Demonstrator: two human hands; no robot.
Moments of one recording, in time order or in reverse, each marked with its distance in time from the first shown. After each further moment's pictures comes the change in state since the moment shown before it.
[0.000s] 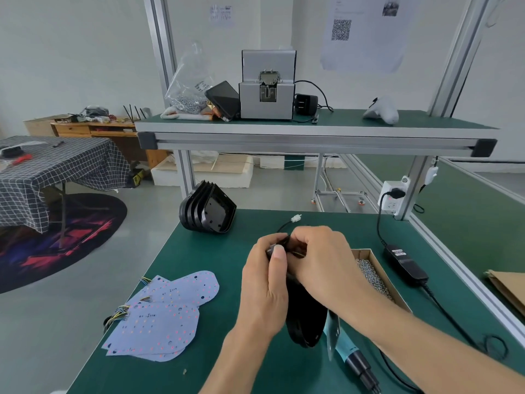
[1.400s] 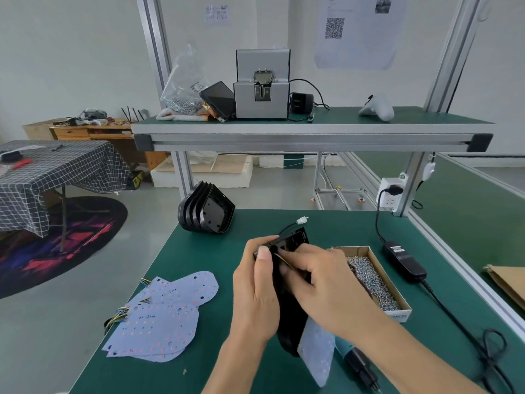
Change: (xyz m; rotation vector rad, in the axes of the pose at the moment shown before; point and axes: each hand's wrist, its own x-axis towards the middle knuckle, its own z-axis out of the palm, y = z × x) left_hand -0.009 0.011 -0.004 -0.119 0.029 0.014; right_hand -0.032 0.015 0.003 0.073 -0.060 -0.200
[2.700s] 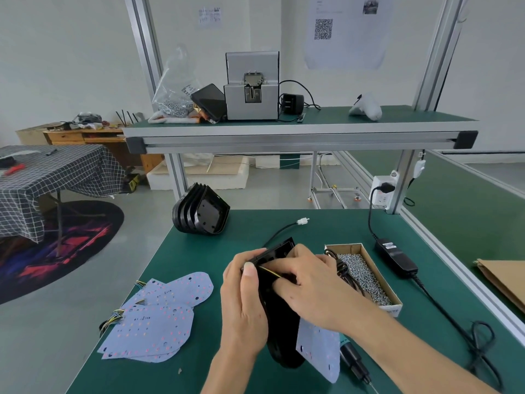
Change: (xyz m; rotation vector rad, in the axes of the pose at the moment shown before) left_hand -0.016 -0.018 -0.007 0.114 0.059 0.064; right_hand 0.000 -0.002 -0.003 0.046 -0.278 0.142
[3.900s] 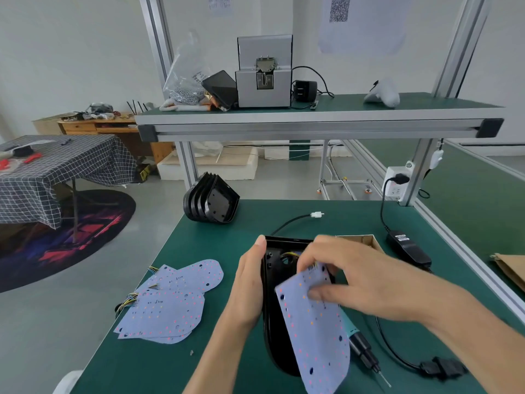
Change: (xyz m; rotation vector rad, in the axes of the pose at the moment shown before) left_hand 0.021 0.009 -0.012 -0.267 -0.306 -0.442; right_hand -0.016 0.035 -0.052 -0.161 -0.184 -0.300
